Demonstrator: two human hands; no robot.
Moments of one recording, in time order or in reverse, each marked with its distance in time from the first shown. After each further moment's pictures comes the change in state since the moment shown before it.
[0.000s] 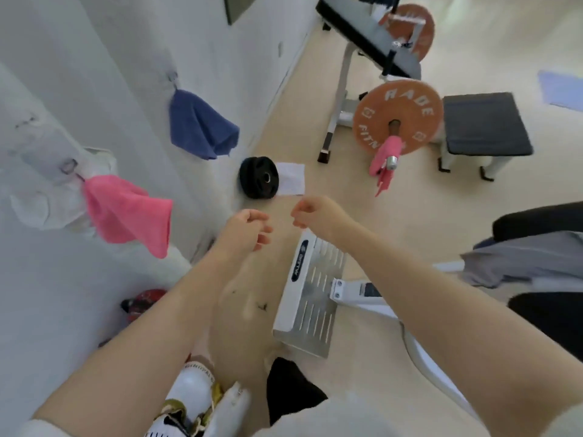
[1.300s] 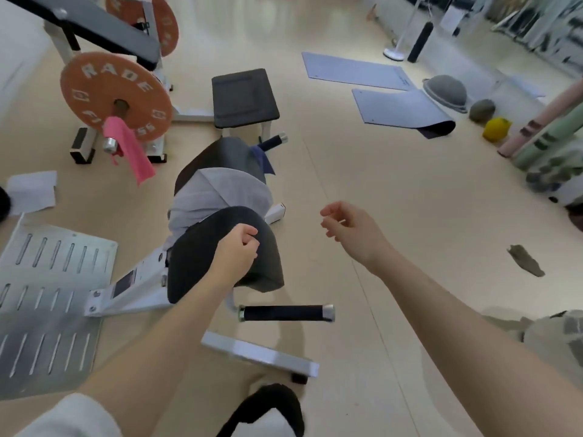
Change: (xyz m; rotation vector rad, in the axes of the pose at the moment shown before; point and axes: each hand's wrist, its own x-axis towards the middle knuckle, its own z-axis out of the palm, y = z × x) left_hand -0.237 -0.004 0.752 0.316 -0.408 0.325; right_hand -0.451 0.505 -0.518 0.100 0.593 0.244
